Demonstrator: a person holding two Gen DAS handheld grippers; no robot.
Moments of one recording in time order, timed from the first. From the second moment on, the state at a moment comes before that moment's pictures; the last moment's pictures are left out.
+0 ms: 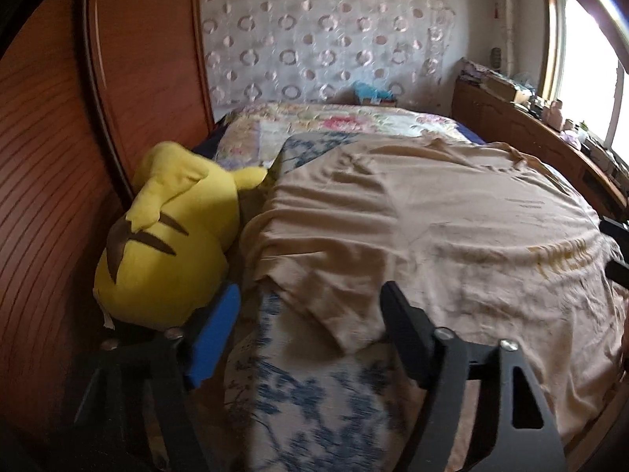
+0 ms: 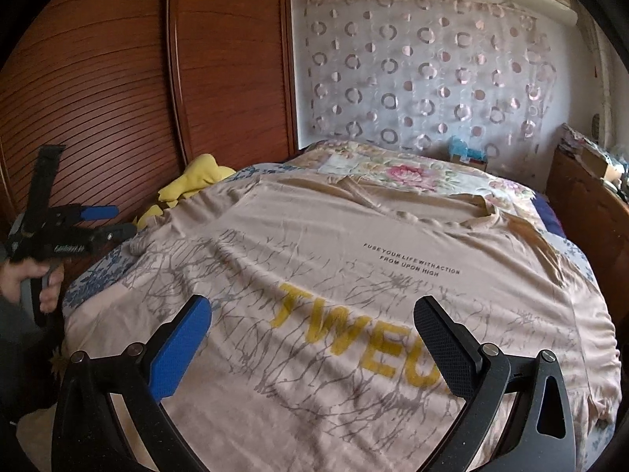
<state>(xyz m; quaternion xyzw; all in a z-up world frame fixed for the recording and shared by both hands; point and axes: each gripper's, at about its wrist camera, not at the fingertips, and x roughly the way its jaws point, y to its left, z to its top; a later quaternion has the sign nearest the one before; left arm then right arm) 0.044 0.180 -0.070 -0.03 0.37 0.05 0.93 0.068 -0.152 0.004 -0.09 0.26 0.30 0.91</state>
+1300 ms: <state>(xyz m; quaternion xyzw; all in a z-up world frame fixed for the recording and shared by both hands) 0.103 0.103 -0.001 -0.01 0.33 -0.09 0.94 0.076 -0.164 0.002 -0.06 0.27 0.30 0.91</state>
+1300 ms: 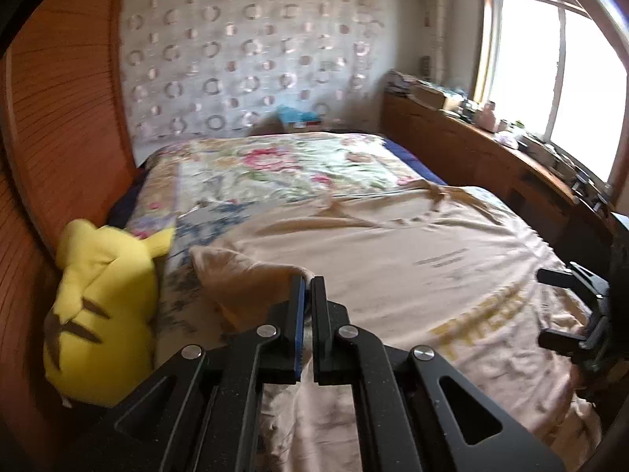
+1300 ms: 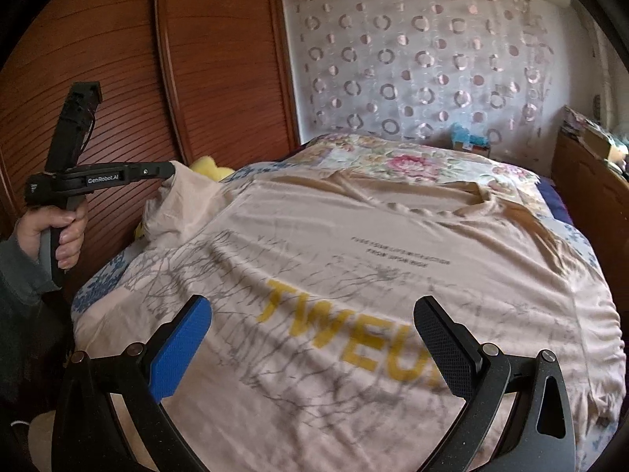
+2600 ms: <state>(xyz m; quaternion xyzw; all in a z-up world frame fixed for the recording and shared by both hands) -0.001 0.159 -0.024 -0.05 0.28 0.00 0.96 0.191 0.004 -0.025 -0.15 0.33 0.45 0.81</state>
